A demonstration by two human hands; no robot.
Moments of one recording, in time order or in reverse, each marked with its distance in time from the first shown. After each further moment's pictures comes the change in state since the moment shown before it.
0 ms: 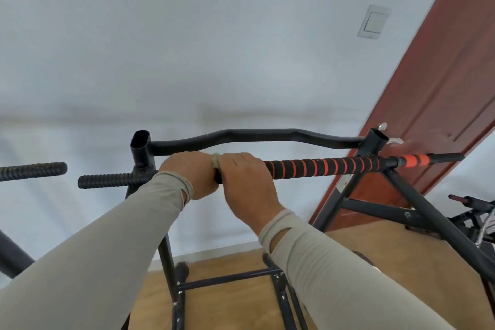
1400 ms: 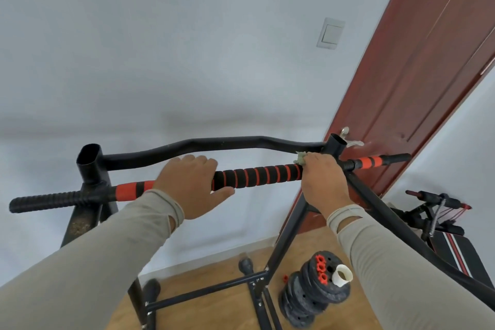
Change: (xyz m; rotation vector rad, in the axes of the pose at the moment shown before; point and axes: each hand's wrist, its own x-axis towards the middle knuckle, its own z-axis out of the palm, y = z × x) left_hand -0.002 0.052 -0.006 -0.058 0.283 0.231; right_hand -0.043 0.185 -0.077 -0.423 -0.165 0.514
